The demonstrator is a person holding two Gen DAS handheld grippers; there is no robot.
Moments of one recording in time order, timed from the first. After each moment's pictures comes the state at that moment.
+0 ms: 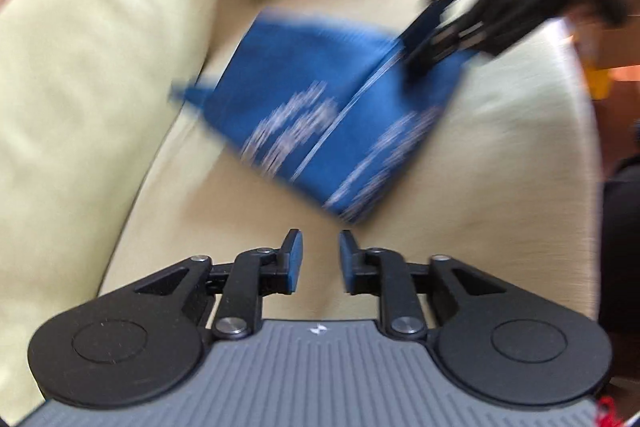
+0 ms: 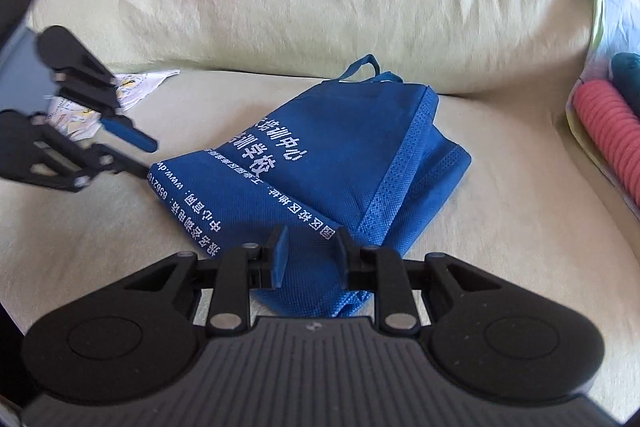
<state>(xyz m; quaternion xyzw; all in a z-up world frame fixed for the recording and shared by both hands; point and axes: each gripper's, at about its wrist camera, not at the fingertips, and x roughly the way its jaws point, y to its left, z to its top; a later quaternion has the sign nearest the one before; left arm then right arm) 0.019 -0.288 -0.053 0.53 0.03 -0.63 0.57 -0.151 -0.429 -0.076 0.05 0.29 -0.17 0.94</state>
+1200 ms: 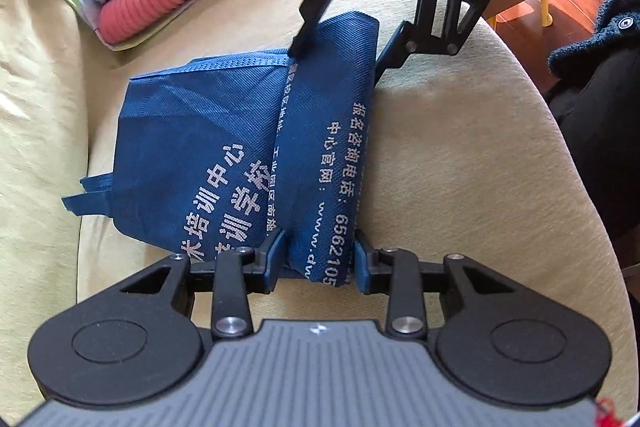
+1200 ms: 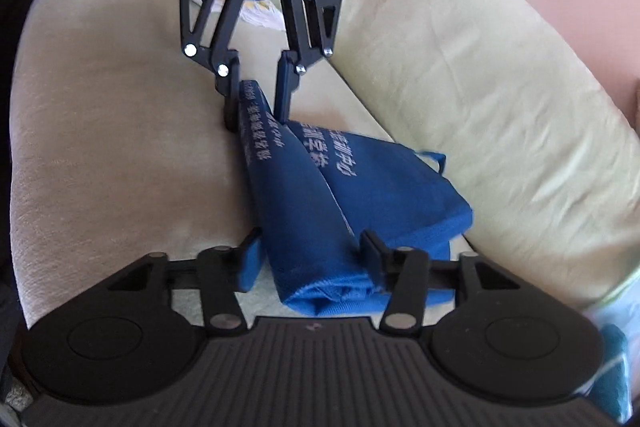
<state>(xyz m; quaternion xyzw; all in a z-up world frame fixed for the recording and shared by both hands) 0.047 -0.358 -0.062 0.57 0.03 -0.72 0.39 -0.153 -0.403 -0.103 -0.33 0.28 -0.02 0.90</state>
